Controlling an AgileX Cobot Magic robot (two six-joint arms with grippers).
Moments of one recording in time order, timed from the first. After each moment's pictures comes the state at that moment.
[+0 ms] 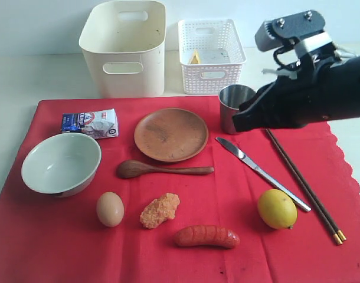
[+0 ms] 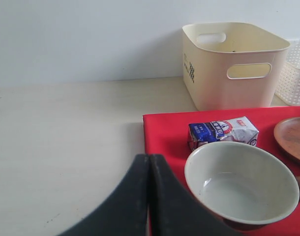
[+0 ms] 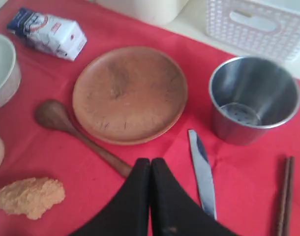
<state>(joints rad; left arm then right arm) -0.08 0.01 0.00 -0.03 0.27 0.08 0.57 1.37 -0.70 0.87 0.30 -0.85</state>
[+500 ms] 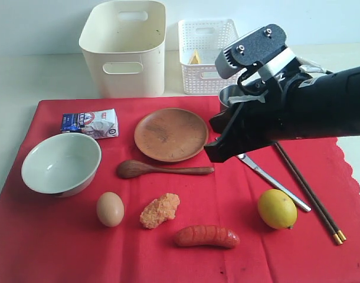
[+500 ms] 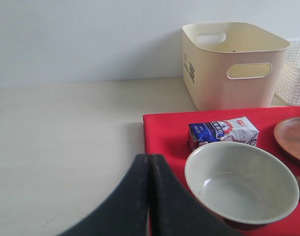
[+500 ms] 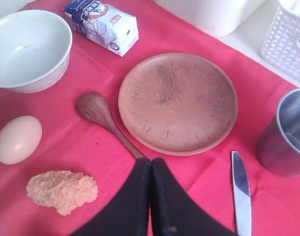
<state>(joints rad) -0.08 0.01 0.00 -0.03 0.27 0.08 0.74 1.37 -0.68 0.88 0.21 -0.93</state>
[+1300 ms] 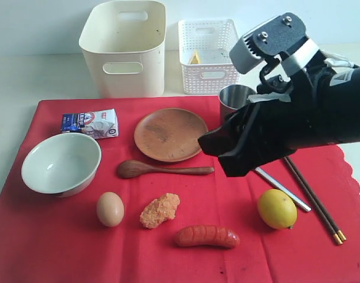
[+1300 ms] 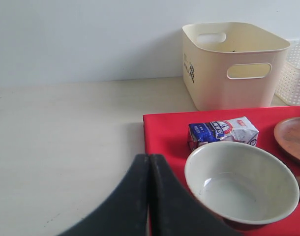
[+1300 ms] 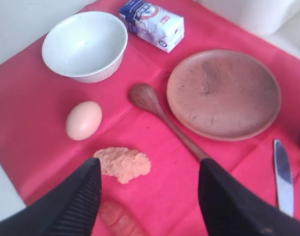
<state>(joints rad) -0.08 0.01 0.00 -0.03 0.27 0.08 0.74 1.22 -0.68 0.77 0.43 -0.76</state>
